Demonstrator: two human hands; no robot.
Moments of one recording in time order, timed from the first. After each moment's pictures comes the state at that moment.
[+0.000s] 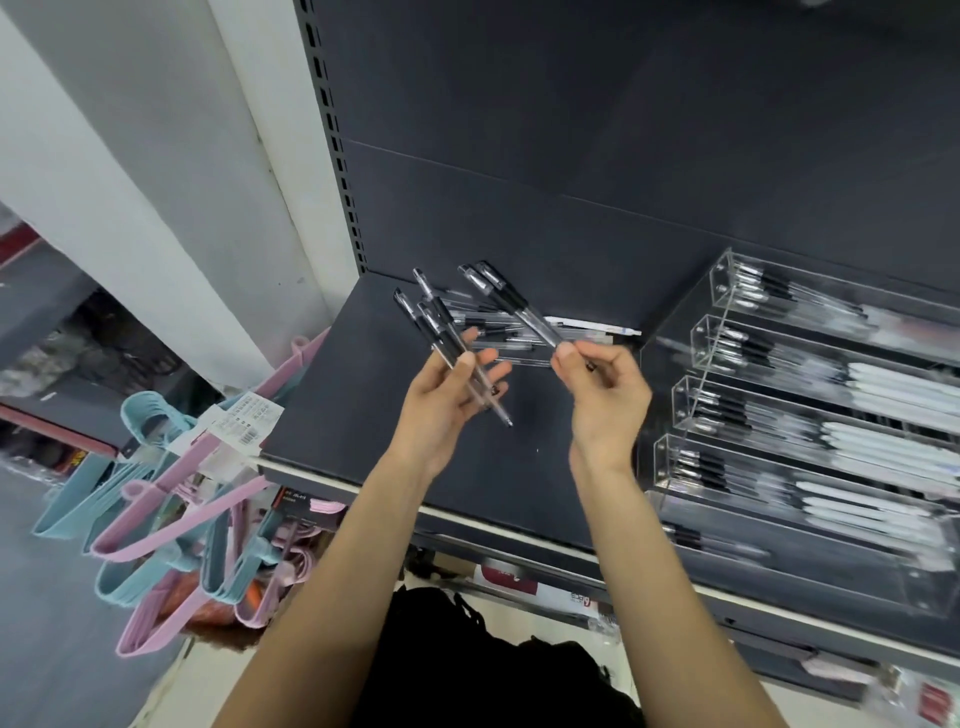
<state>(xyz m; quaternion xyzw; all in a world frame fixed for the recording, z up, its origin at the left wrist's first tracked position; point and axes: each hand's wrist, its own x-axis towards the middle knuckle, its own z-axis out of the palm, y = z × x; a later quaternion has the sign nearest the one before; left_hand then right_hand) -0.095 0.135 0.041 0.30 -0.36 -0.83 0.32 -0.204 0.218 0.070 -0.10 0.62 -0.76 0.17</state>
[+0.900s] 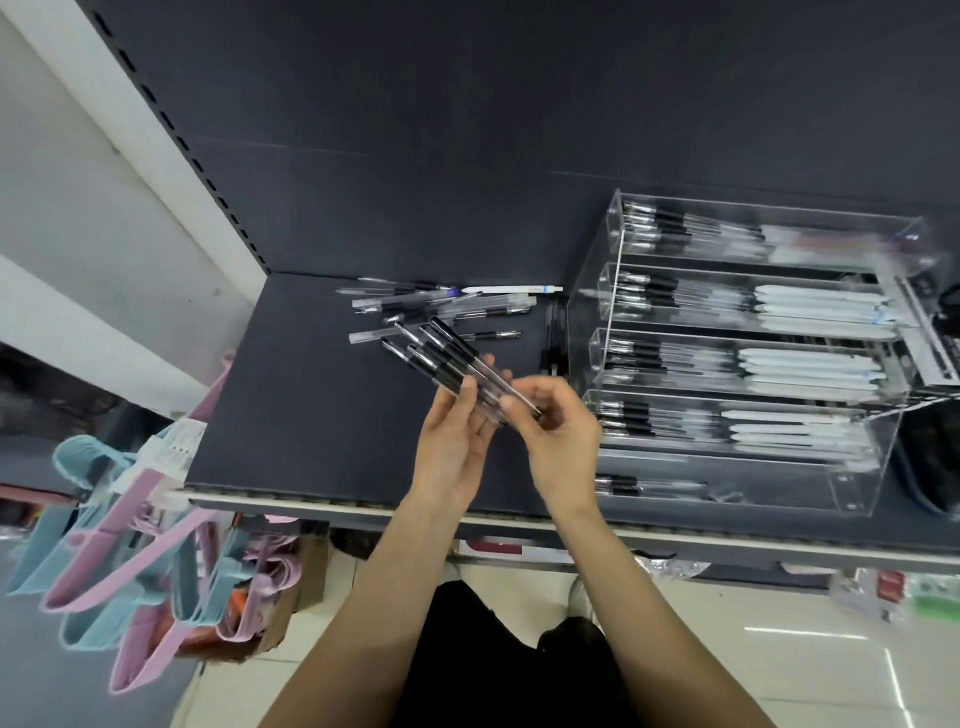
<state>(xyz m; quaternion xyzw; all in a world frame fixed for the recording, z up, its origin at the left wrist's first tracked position) -0.148 0.218 0.041 0.32 -0.23 -0.88 0.27 -0.212 0.296 0.042 -0.21 0.74 -0.62 0.16</state>
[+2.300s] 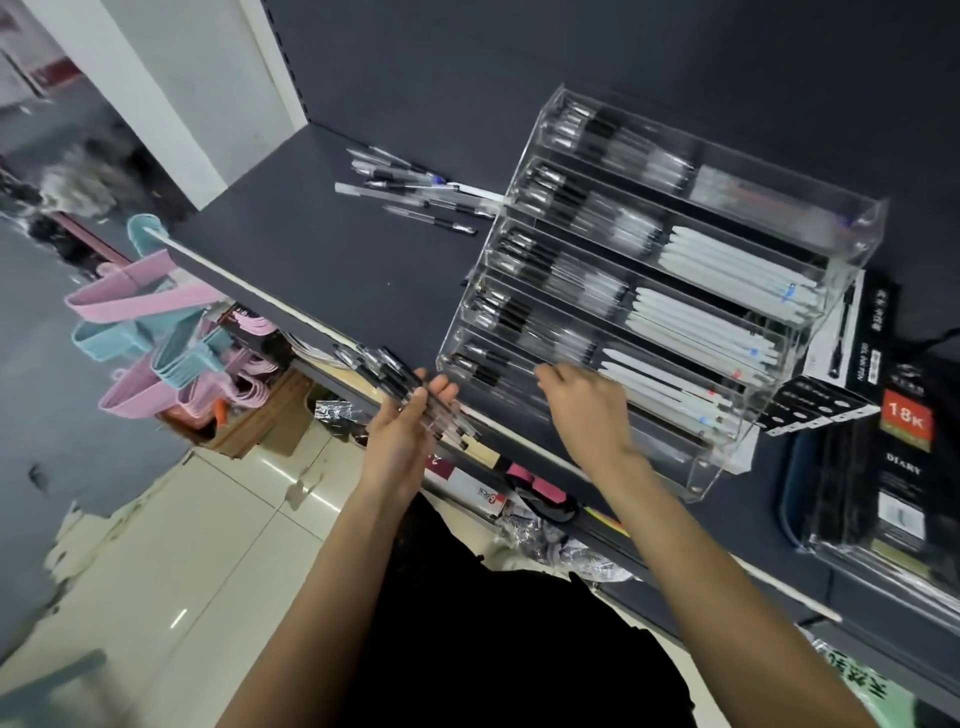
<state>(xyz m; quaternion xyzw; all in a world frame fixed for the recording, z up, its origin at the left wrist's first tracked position) -0.179 0.438 0.000 0.43 -0.13 -0.78 0.44 -0.370 0.479 0.005 -0.68 0.73 -0.04 -0.05</state>
